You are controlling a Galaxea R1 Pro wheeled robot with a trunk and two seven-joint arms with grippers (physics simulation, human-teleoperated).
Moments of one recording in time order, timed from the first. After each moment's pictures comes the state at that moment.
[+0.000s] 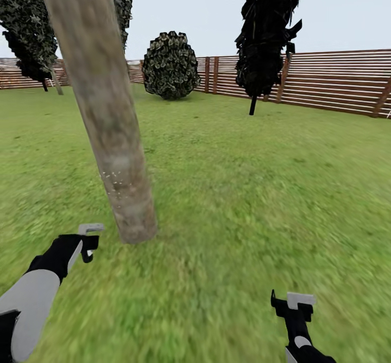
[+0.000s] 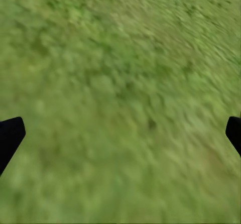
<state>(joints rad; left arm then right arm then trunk) -0.88 0.23 0.26 -0.48 -0.24 0.47 -0.07 -0.51 -0.04 -0.30 -0.21 0.34 -0.52 -0.28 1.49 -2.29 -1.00</state>
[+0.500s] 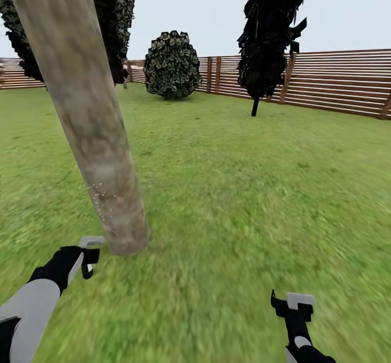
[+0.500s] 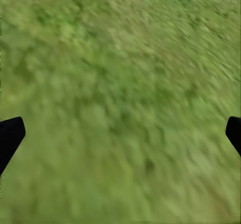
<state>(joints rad) -0.84 0.22 0.27 -0.42 -0.24 0.46 -0.07 -0.51 -0.04 -0.30 -0.20 0.34 -0.52 -0.28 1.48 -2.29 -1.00</state>
